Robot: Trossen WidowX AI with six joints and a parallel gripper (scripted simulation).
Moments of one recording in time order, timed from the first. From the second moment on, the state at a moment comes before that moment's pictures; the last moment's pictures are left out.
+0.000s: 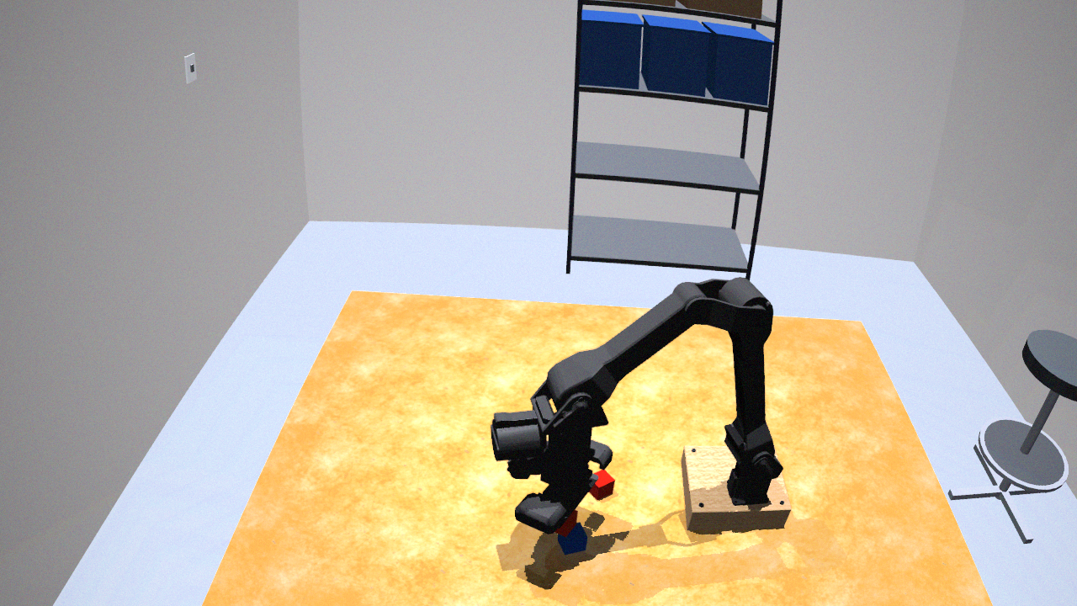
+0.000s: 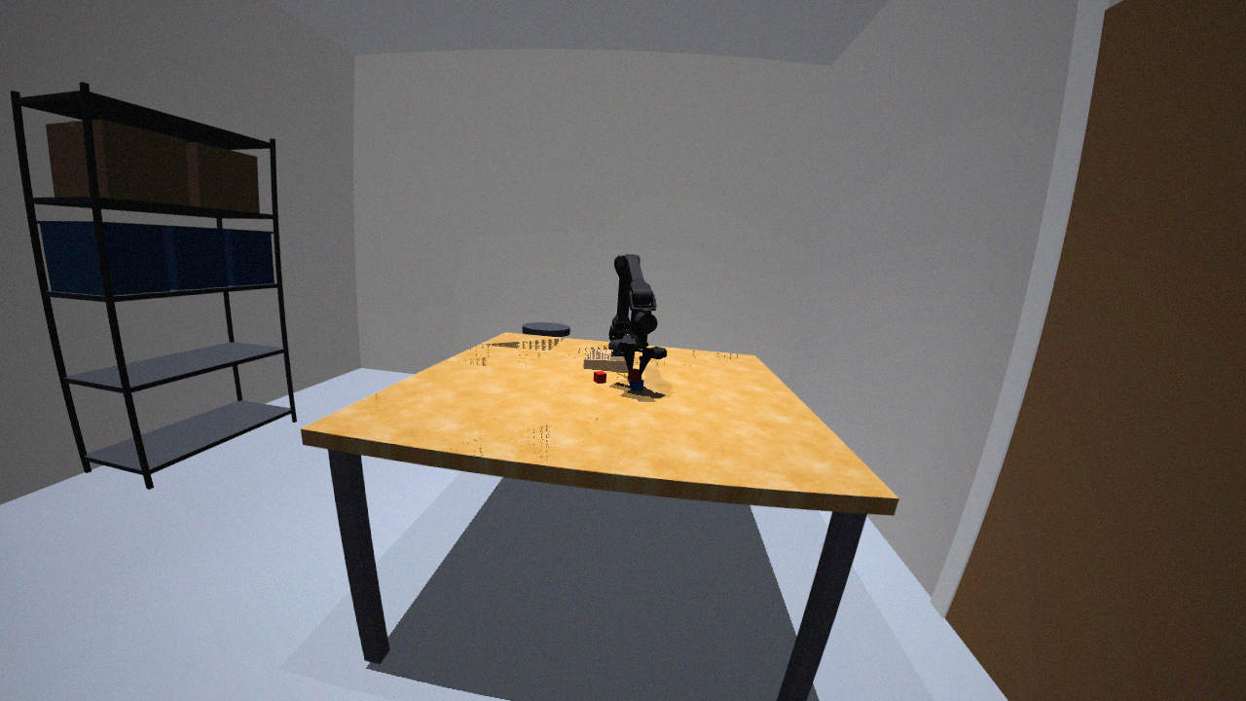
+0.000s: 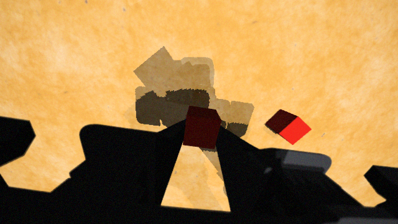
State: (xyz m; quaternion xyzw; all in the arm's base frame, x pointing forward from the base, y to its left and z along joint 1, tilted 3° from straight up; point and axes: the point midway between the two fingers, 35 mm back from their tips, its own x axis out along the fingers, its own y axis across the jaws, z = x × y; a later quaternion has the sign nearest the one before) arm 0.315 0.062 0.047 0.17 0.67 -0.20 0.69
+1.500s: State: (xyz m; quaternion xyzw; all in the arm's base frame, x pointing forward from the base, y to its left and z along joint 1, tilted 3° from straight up) arm 0.314 0.063 0.071 0.16 0.67 -0.20 0.69
